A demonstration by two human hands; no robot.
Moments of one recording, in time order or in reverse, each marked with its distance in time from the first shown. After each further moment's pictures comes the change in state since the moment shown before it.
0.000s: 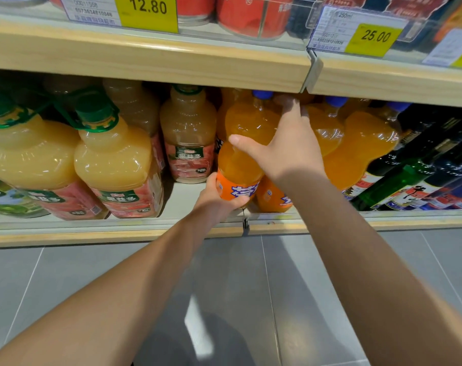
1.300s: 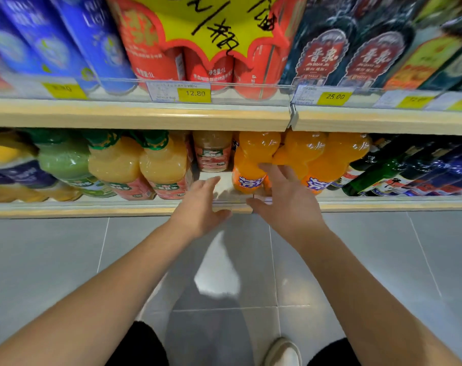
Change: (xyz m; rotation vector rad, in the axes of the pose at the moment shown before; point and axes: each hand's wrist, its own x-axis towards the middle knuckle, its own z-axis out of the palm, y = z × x) left_hand -0.166 0.100 -0.086 0.771 -0.020 0.096; right_hand -0.092 -0.042 -0.087 -0.099 -0.402 -0.044
